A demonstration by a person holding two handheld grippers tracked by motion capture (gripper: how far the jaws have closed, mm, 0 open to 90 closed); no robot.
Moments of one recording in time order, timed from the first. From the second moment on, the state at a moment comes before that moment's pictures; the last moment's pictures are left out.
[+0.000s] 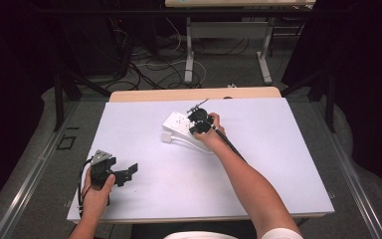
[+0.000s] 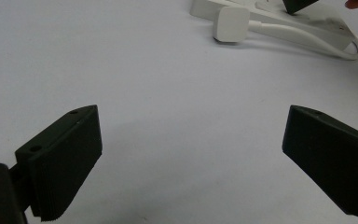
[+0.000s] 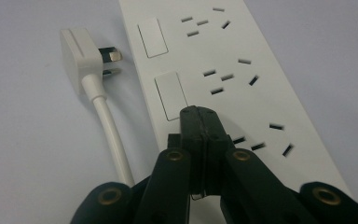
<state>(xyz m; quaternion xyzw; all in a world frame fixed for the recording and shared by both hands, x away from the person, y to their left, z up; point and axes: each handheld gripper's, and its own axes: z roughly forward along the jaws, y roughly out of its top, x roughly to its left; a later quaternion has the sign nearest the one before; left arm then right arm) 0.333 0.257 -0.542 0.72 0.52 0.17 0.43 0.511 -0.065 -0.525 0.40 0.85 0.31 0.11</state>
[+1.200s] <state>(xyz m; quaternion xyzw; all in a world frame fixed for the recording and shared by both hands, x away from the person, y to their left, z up) 0.333 0.261 -0.543 0.71 0.52 0.17 0.43 0.527 -0.044 -0.511 0.40 0.86 0.31 0.11</state>
